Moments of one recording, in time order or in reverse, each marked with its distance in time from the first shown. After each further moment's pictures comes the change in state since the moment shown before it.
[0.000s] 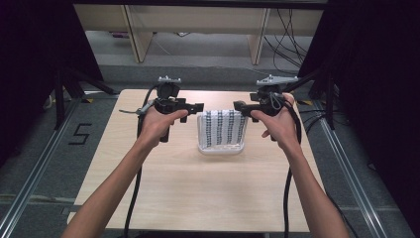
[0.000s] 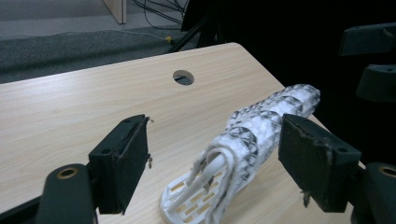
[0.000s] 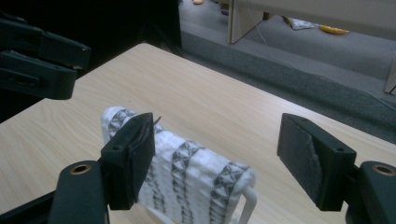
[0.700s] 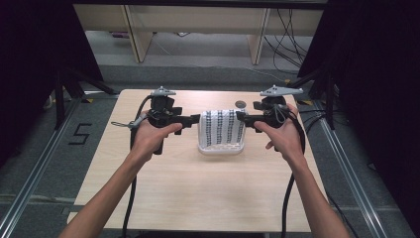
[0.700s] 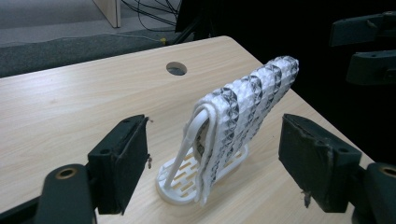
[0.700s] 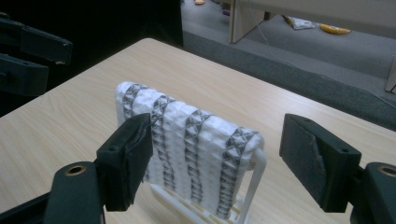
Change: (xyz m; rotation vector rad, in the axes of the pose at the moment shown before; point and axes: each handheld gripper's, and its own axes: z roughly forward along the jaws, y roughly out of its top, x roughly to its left) left arm -0.008 -0.030 -0.024 -0.028 -0.014 0.035; right arm 0.008 -0.023 -0.015 -0.009 0.004 -0.009
